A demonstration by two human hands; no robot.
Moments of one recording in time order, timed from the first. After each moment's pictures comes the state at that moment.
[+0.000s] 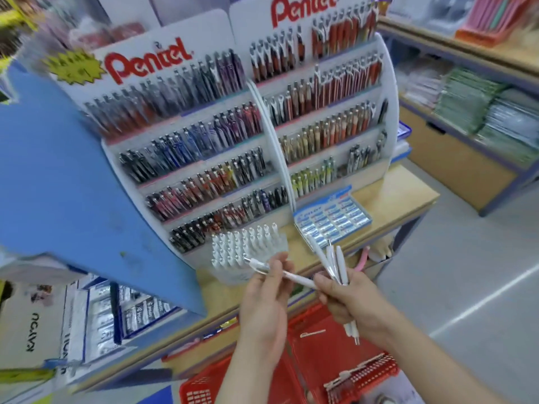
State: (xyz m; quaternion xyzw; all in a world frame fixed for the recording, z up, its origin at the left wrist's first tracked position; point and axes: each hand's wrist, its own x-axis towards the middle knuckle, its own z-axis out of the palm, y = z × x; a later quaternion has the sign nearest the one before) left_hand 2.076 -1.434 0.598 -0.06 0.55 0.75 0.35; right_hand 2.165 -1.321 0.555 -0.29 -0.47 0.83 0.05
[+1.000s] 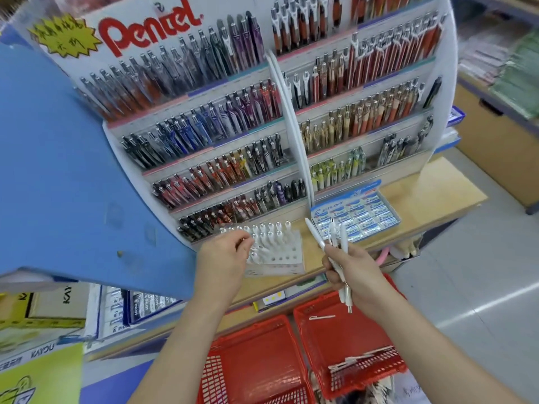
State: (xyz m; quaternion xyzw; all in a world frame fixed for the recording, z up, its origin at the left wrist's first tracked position) left_hand 1.961 -1.439 0.584 0.29 0.91 0.29 0.04; right_hand 2.101 -1.278 0.529 -0.40 -0.45 0.80 0.06
